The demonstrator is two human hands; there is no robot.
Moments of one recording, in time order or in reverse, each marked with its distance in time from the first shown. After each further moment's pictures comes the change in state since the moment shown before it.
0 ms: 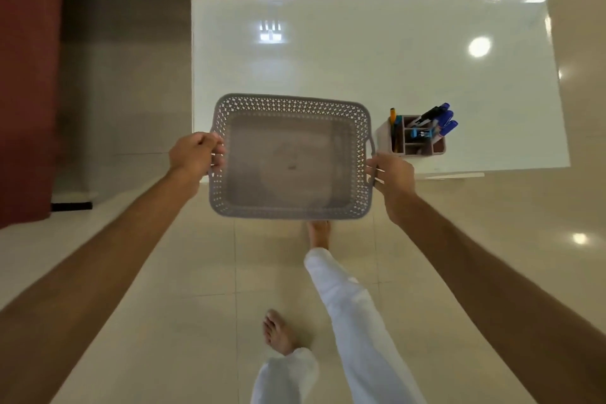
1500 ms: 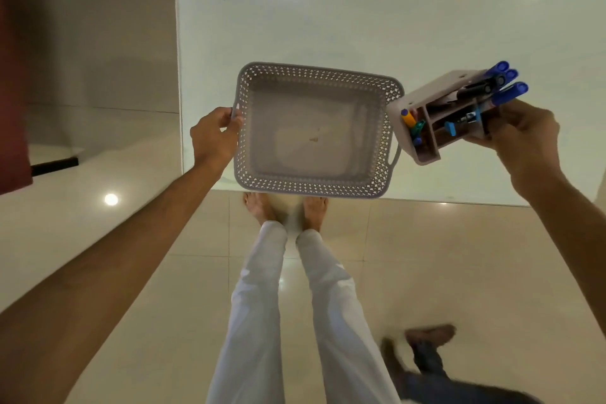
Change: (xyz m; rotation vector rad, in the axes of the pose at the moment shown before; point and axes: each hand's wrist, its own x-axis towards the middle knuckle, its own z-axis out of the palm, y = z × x) left_hand 0.113 0.023 0.062 0.244 0.044 0.014; right_hand 0.125 -0.190 -0.046 -0.537 -0.048 -0.293
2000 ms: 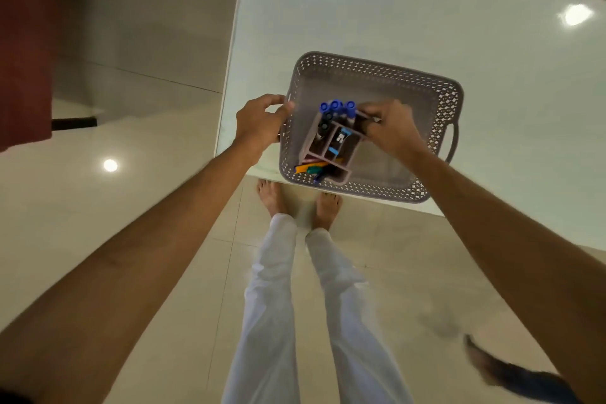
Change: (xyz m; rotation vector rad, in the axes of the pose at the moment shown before) left_hand 0.004 0.004 -0.010 -0.256 -0.141 -0.237; right_hand 0.006 -0.038 0.236 -0.481 -0.469 -0.297
